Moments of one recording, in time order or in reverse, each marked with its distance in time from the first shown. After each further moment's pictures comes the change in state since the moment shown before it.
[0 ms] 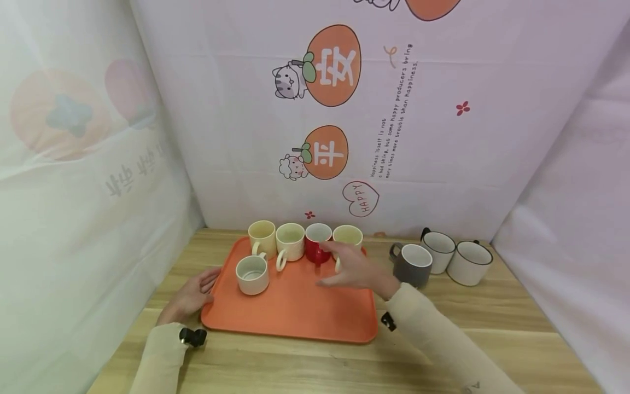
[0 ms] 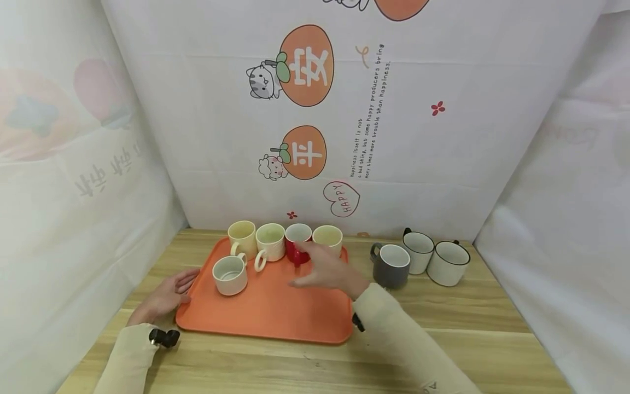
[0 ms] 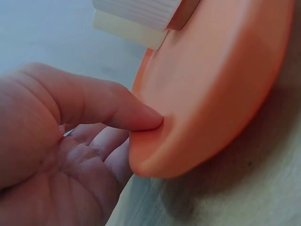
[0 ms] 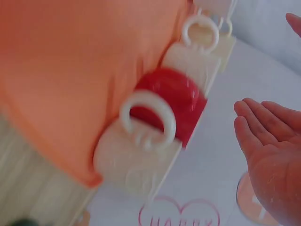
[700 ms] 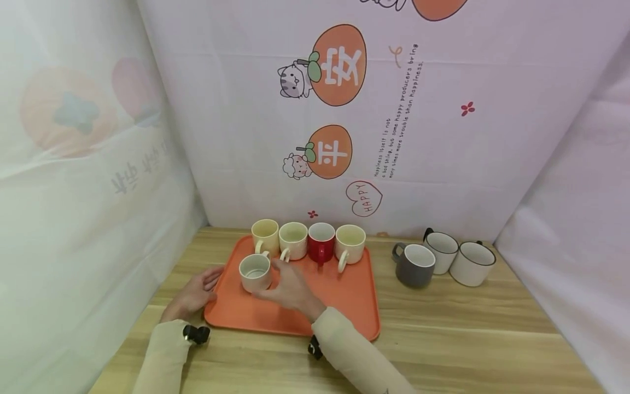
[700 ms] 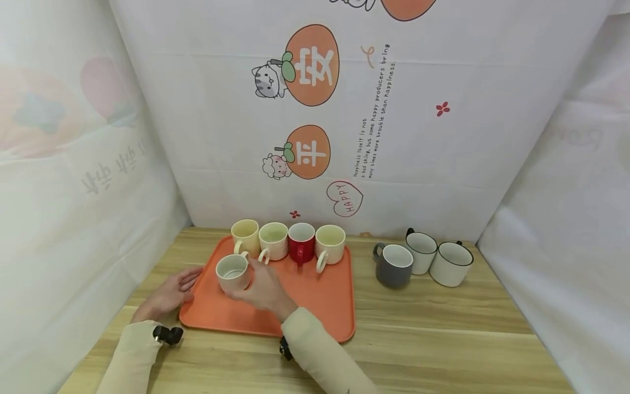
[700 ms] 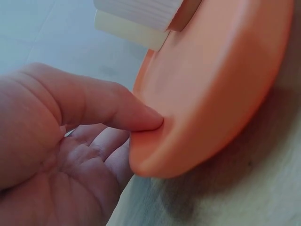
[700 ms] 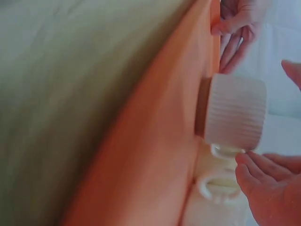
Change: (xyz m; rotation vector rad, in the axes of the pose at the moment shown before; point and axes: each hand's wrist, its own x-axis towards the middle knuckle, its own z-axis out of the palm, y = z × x) left_hand 0.000 -0.005 -0.002 -0.036 -0.022 0.039; right_hand 0.066 -0.063 0.141 0.249 0.236 0.000
